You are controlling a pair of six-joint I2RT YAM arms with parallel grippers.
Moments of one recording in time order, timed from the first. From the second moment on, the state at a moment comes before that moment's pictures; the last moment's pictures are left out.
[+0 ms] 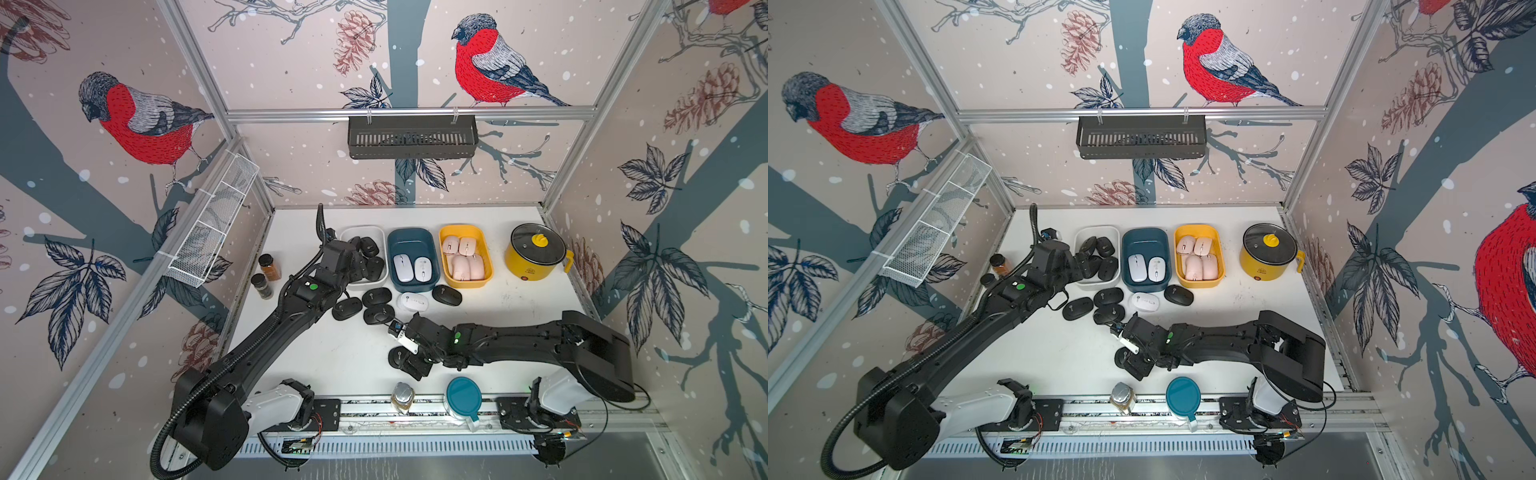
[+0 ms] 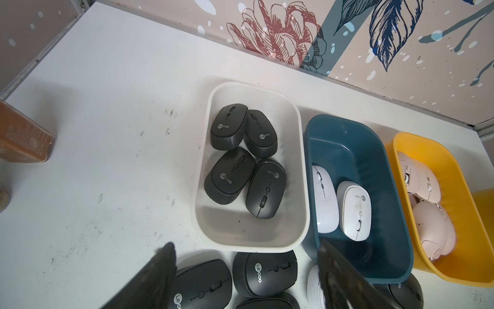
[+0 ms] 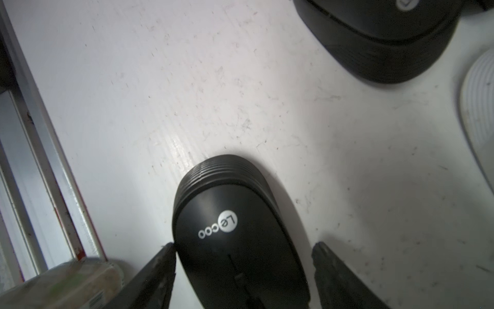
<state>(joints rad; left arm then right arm) -0.48 1.19 0.94 -0.43 -0.32 -0.58 1.20 1.59 0.77 -0.20 -0.06 0.12</state>
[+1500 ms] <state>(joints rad) -0.48 1.22 0.93 -0.41 -0.34 -0.57 1.15 1.66 0.81 -0.19 0.08 0.24</state>
